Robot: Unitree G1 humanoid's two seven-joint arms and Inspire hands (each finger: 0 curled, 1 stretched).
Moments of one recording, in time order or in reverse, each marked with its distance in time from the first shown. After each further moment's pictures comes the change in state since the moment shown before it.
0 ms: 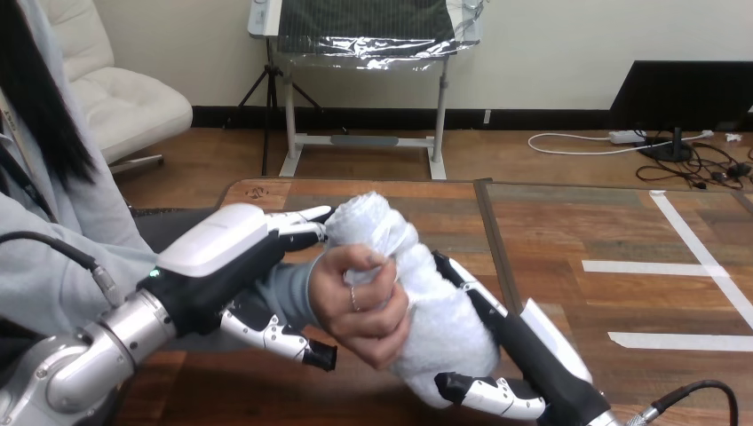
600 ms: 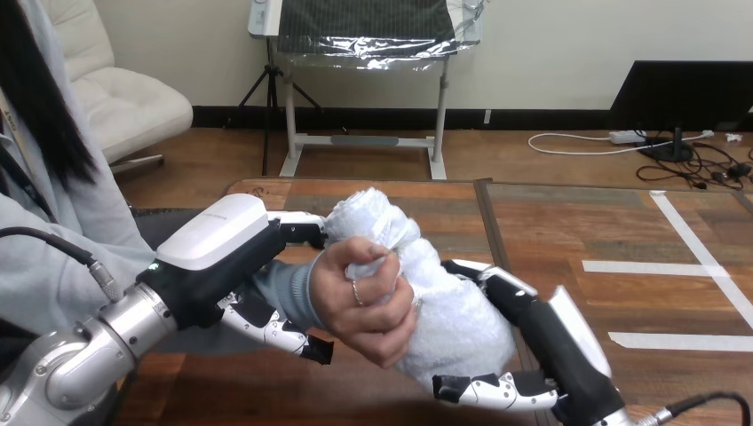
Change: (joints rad) left arm -0.011 0.000 0.013 -0.018 0.004 -0.017 0.033; right arm -0.044 0.023 -0.036 0.105 0.049 -0.133 -0.015
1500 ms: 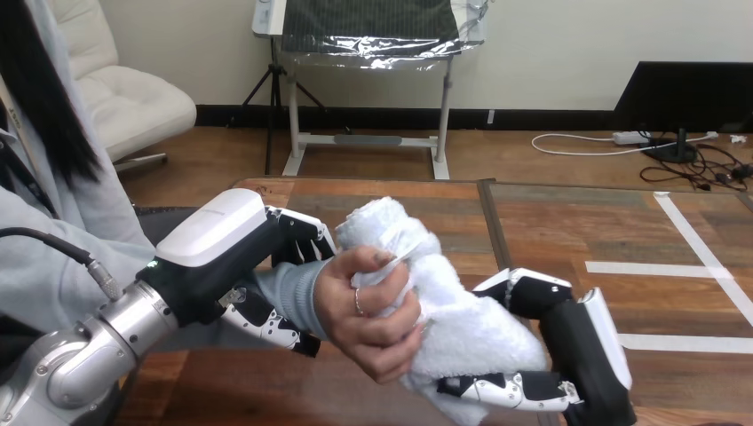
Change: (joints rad) left arm -0.001 -0.007 0.000 -0.002 -0.027 -0.006 0.002; right arm -0.024 0.069 -0.004 0.165 0.151 -0.235 -0.056
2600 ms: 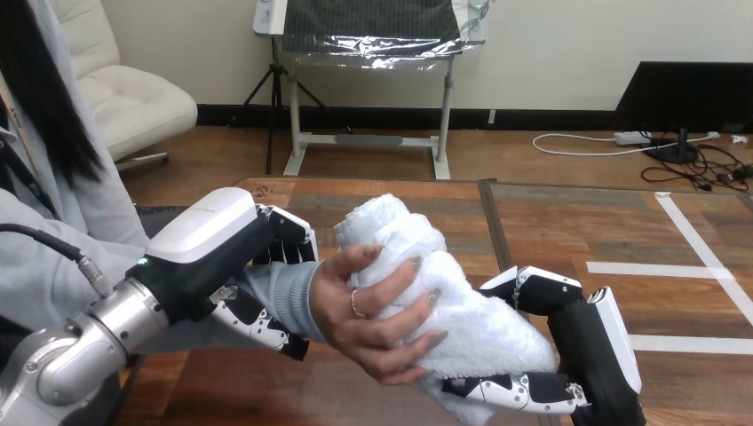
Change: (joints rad) left arm 0.000 0.019 0.003 -0.002 -0.017 0.027 -0.014; right arm 0.000 -0.015 -0.031 0.001 -0.132 -0.083 -0.143
